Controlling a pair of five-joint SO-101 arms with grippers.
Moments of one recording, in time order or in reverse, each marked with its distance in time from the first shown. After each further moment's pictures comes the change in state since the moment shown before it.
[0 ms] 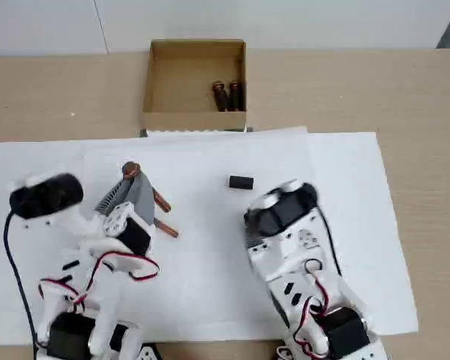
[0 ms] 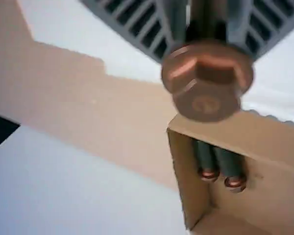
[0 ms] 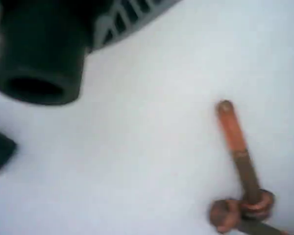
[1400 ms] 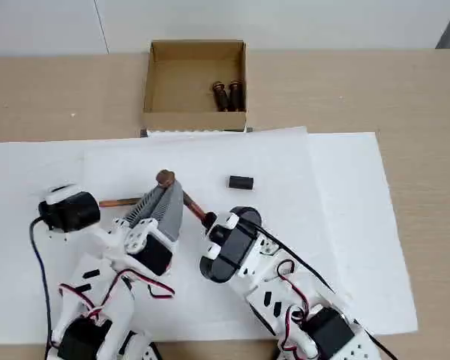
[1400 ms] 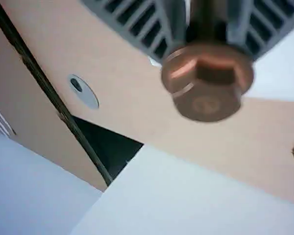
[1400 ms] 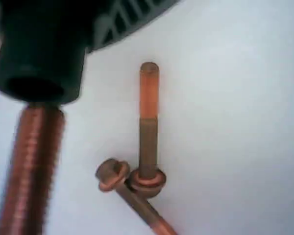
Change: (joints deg) left arm 12.0 -8.6 8.3 -6.6 5.2; right arm -12.6 0.0 5.1 -13.1 16.0
